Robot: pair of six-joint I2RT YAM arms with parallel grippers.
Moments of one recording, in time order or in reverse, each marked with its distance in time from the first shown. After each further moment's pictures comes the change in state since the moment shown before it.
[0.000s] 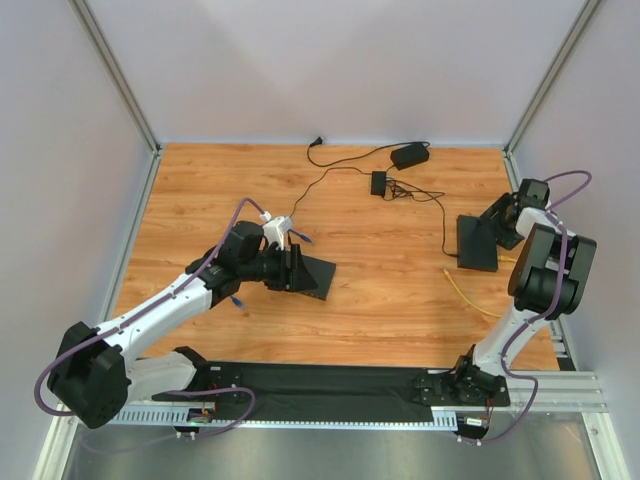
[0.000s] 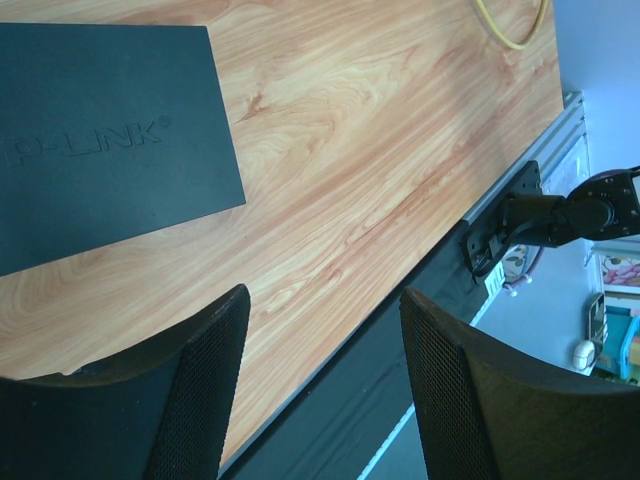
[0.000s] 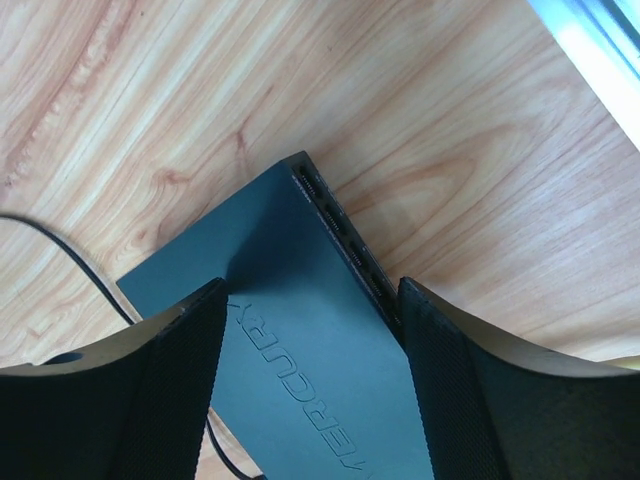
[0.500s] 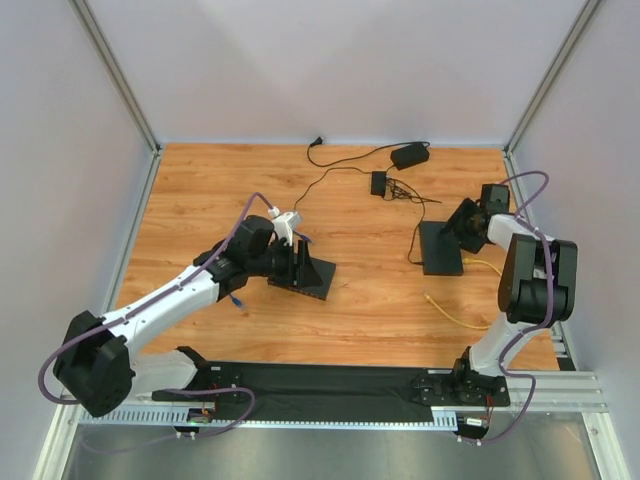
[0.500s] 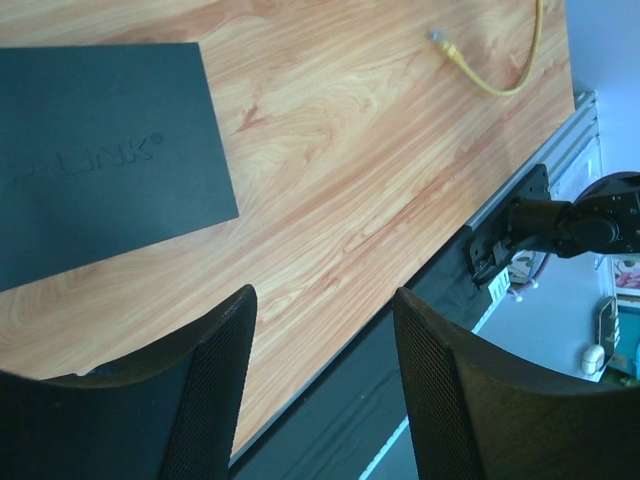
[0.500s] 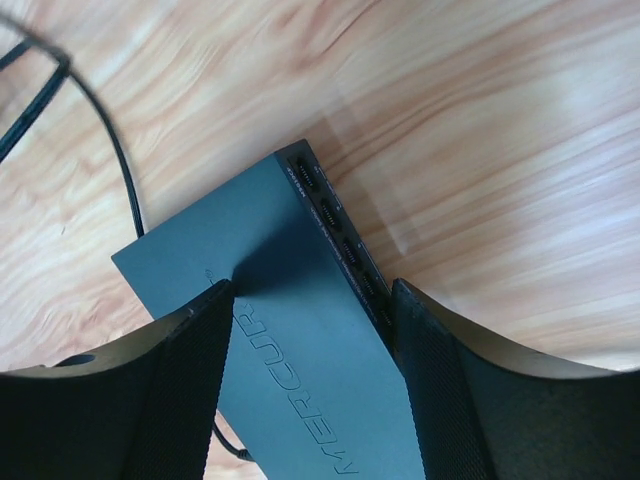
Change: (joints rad) left arm -0.034 0.043 0.063 -0.039 -0.043 0.003; right arm 0.173 -0.101 -0.149 0.026 -0.078 0.036
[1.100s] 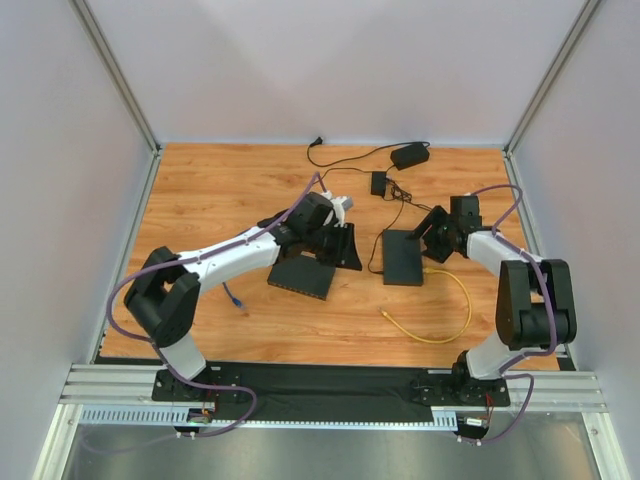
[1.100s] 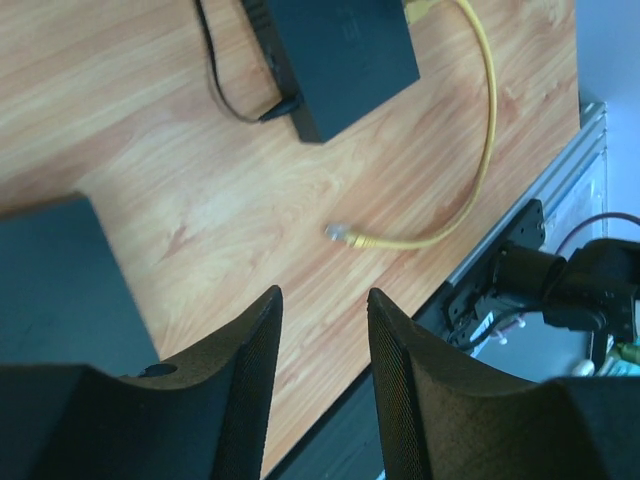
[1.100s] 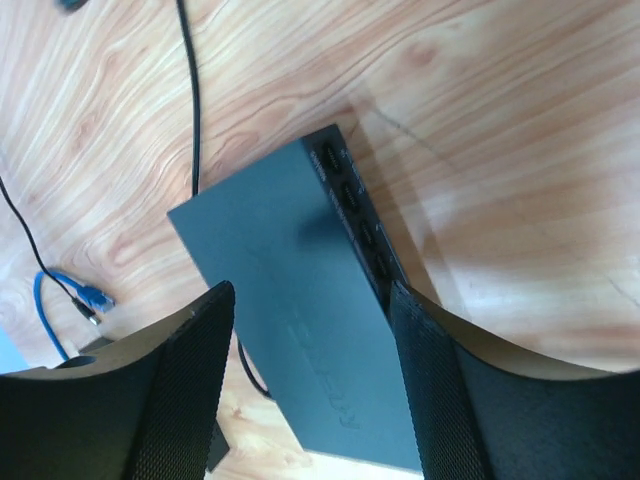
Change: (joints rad) left arm -0.131 0.460 0.388 -0.001 -0.038 -0.041; right arm 0.229 -0.165 -0.196 0.091 -0.092 0.277
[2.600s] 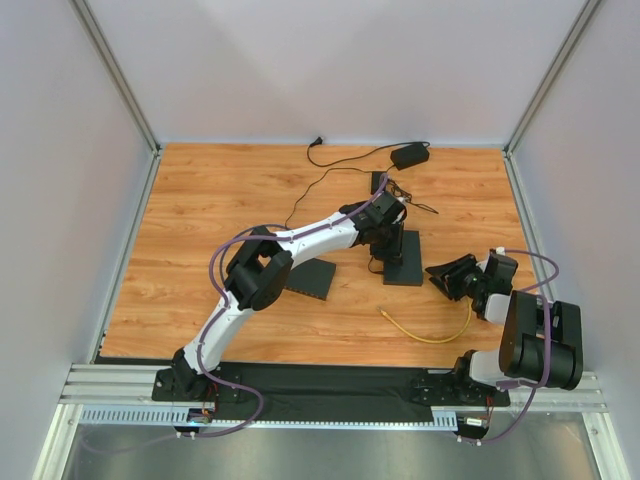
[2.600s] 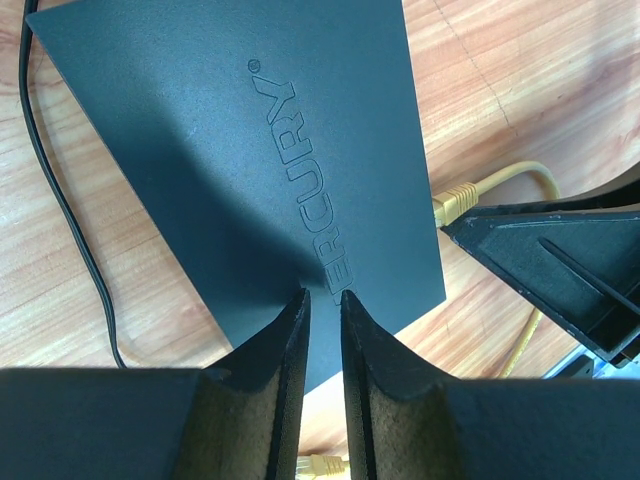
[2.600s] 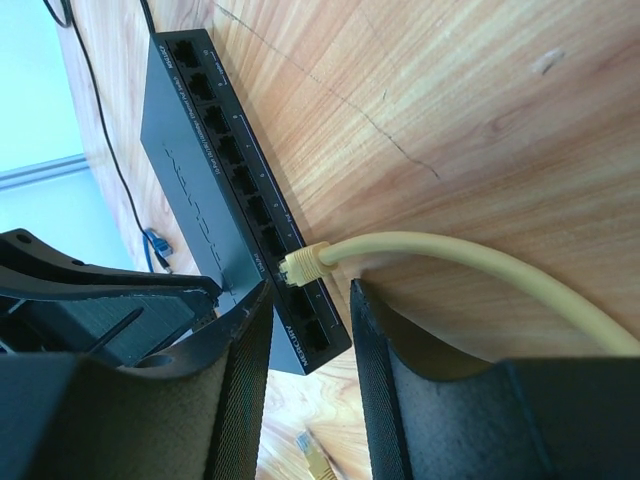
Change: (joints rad) left arm -0.149 0.713 0.816 -0.275 -0.201 -0.102; right arm -0.301 -0.222 -0.584 0.550 -0.351 0.114
